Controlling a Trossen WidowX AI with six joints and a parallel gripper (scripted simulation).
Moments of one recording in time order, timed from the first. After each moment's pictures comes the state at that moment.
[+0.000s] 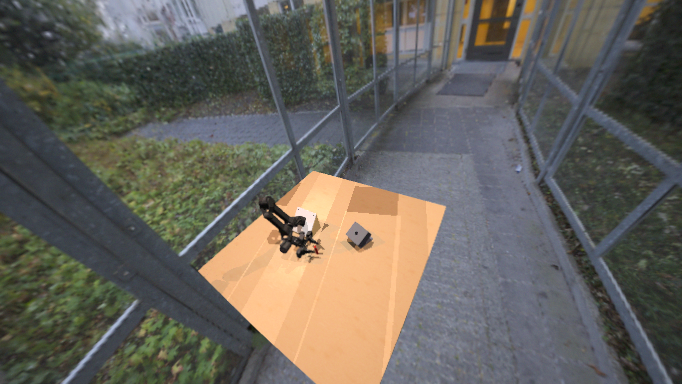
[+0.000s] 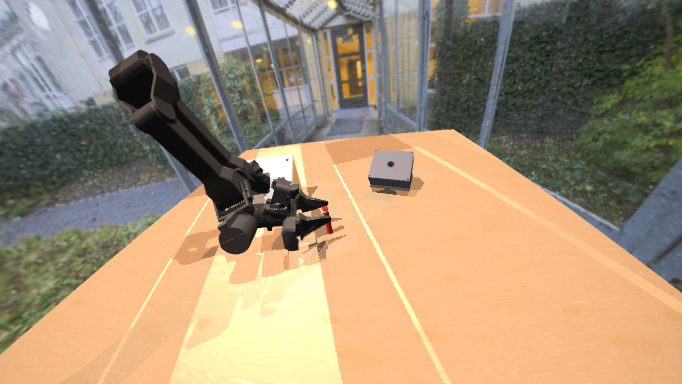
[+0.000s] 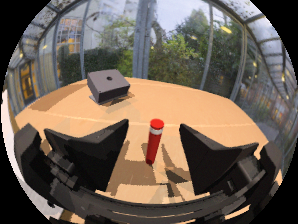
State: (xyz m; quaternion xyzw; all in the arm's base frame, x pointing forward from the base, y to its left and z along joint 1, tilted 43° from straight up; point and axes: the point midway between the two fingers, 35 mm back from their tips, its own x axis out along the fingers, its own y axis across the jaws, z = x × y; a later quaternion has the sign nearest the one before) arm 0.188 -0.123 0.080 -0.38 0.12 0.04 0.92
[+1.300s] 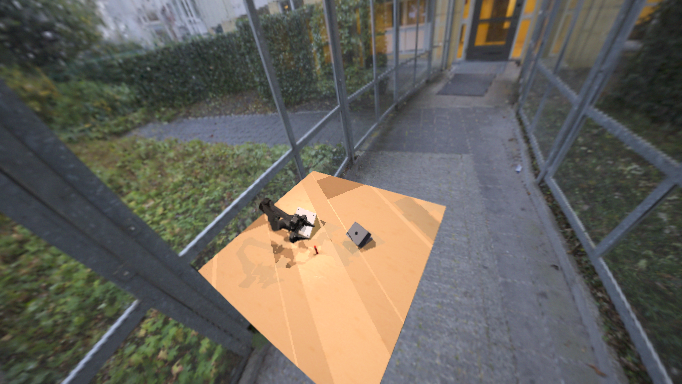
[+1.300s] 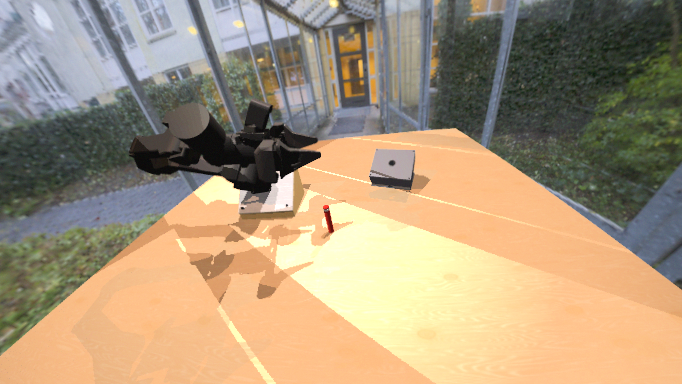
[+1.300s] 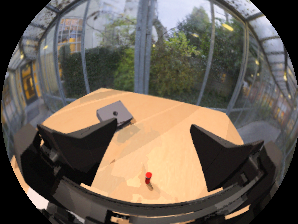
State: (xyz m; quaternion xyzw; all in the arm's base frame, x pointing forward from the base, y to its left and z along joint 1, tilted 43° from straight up) arm 0.197 -0.016 0.195 -0.37 0.13 0.05 0.92
